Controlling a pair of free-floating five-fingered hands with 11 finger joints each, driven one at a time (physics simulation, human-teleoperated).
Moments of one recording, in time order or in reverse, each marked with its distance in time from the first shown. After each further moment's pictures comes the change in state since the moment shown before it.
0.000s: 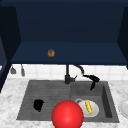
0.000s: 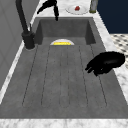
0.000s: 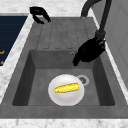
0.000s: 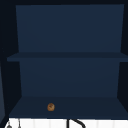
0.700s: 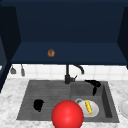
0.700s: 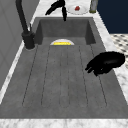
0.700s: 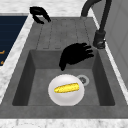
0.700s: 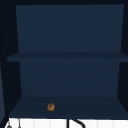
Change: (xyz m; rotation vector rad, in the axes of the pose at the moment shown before) left hand 0.000 0.000 0.000 0.000 0.000 0.000; right hand 0.036 0.023 0.046 0.067 0.151 0.087
